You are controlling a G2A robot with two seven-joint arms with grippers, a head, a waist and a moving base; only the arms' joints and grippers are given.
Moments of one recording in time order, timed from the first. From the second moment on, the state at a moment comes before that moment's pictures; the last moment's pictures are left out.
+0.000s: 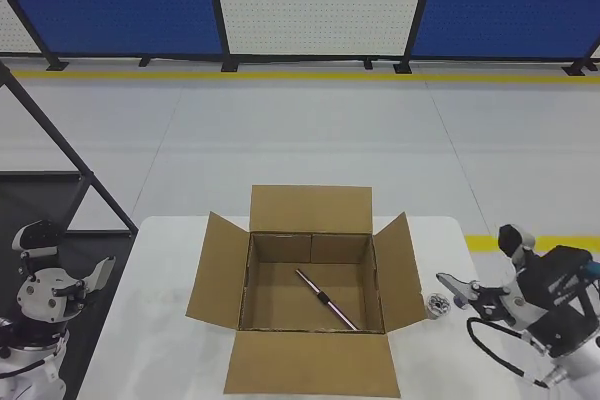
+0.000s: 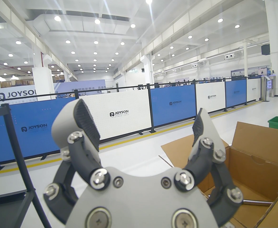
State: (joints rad) left arm 1.32 -1.05 -1.84 -1.76 1.09 -0.56 0.57; right arm -1.33 -1.22 1.92 -2.33 -0.91 -0.50 0.73
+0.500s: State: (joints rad) left arm 1.32 -1.05 -1.84 -1.76 1.09 -0.56 0.57; right arm -1.48 -1.20 1.93 -2.05 -1.02 -0.52 0.76
